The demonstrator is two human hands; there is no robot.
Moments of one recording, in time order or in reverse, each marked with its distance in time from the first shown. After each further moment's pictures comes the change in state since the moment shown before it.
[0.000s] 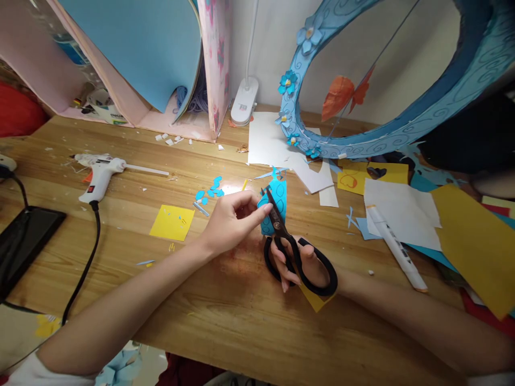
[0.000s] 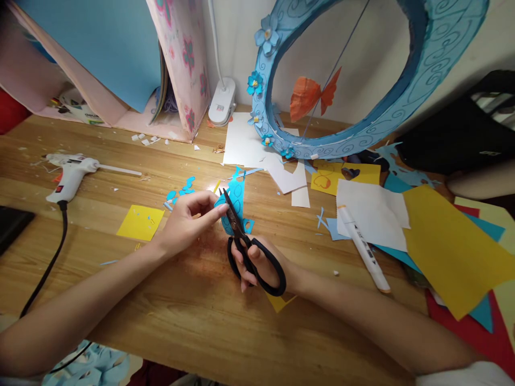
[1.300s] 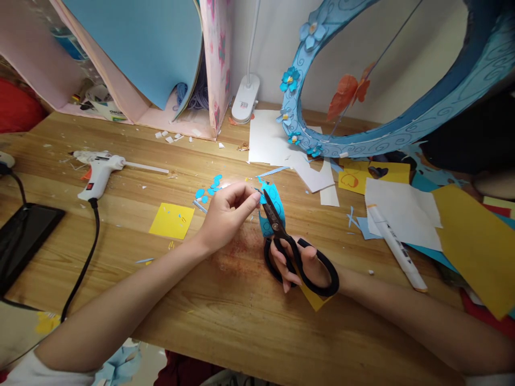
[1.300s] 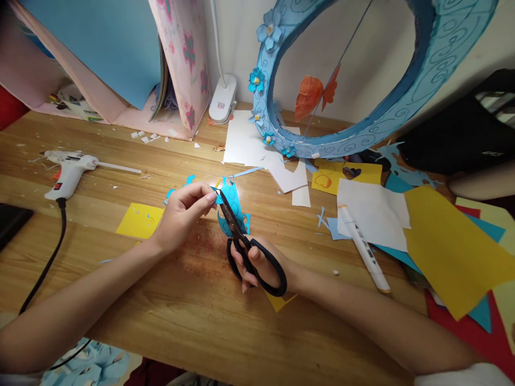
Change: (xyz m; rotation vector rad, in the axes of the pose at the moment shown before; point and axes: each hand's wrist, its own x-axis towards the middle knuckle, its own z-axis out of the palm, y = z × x) left_hand 0.002 0.001 -0.003 -0.066 0.090 0.043; right_hand -0.001 -0.001 -0.003 0.008 -0.051 0.045
